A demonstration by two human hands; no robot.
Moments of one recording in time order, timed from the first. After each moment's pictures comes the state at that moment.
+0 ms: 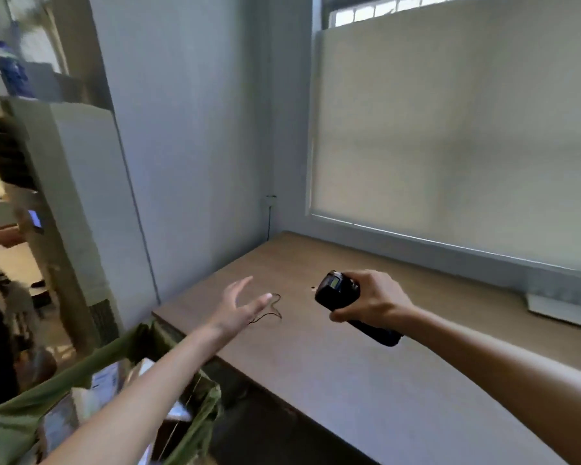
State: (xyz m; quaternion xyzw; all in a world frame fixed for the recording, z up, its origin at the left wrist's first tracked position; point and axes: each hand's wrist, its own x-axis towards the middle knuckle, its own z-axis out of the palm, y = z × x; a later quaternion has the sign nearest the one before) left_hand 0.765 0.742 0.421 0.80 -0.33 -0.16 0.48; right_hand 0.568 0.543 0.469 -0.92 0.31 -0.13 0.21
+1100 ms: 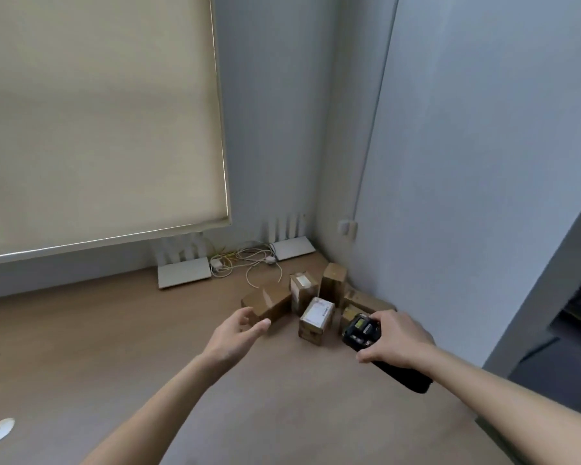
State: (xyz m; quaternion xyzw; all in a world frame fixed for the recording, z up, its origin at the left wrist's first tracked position) left_hand 0.060 0.033 0.320 0.59 -0.62 -0.46 0.26; right_hand -0.224 0.105 0.367 -0.57 0.80 -0.07 0.17
